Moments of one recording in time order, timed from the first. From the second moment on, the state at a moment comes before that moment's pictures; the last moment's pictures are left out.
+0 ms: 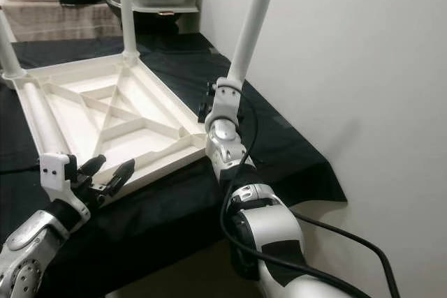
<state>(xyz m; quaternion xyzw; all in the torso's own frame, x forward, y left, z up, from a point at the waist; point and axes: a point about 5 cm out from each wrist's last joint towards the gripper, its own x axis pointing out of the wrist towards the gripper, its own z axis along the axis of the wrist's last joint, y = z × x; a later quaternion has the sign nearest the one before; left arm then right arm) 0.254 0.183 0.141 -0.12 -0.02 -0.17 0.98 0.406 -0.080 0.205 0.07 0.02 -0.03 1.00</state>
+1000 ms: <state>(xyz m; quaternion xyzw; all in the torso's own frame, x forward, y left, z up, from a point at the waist) 0.254 0.184 0.141 -0.11 -0.01 -0.17 0.98 0.417 -0.134 0.261 0.01 -0.06 0.11 0.99</state>
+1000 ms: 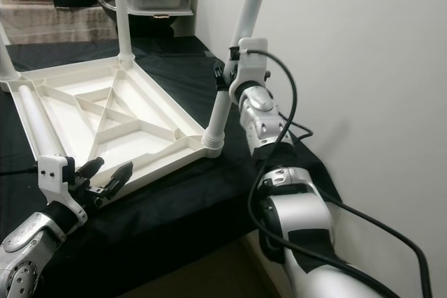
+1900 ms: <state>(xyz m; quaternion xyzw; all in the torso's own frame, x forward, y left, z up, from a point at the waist) 0.254 0.186 0.141 -0.11 -0.01 -0.17 0.98 0.417 -0.152 0.254 -0.01 -0.02 0.27 0.96</state>
